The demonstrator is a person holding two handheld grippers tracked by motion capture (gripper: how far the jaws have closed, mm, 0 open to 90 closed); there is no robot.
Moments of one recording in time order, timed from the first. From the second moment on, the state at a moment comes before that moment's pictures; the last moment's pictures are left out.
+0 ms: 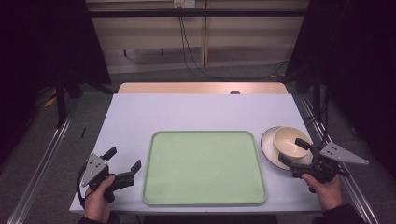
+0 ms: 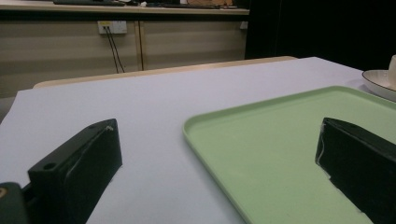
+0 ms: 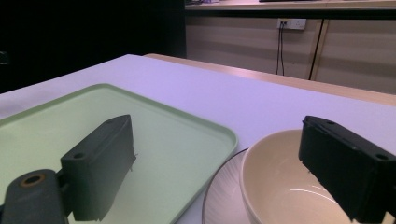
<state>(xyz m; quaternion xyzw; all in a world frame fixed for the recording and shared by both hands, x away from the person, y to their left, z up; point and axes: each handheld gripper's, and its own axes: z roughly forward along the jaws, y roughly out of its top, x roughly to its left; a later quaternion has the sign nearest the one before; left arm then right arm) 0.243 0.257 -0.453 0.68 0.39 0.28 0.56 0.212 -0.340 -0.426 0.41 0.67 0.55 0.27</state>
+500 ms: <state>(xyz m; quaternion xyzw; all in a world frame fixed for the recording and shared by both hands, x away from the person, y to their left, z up) 0.243 0.258 -0.452 0.67 0.39 0.28 0.56 0.213 -0.338 -0.427 0.40 0.69 0.54 0.27</state>
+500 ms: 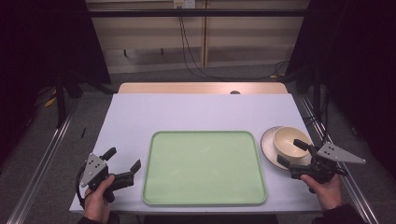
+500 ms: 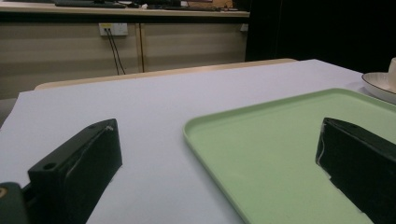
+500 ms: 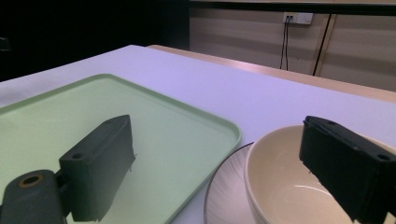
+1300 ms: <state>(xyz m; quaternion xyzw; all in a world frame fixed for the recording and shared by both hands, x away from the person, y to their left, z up) 0.243 0.258 -0.452 0.67 0.39 0.29 0.56 0.217 -0.343 -0.424 0.39 0.71 0.53 0.26</state>
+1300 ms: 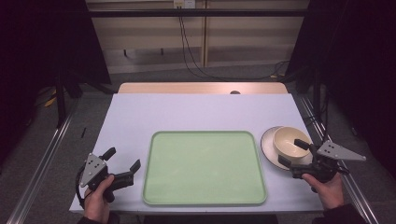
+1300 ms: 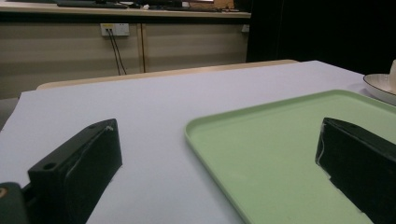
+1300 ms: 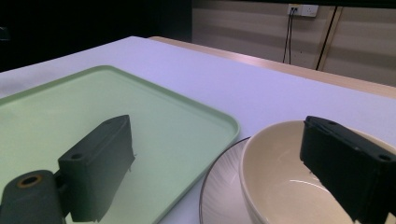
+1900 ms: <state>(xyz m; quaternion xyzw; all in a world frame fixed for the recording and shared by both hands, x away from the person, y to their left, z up) 0.244 0.259 -0.452 0.67 0.39 0.29 0.55 0.229 -0.373 -0.411 0.41 0.70 0.51 0.27</state>
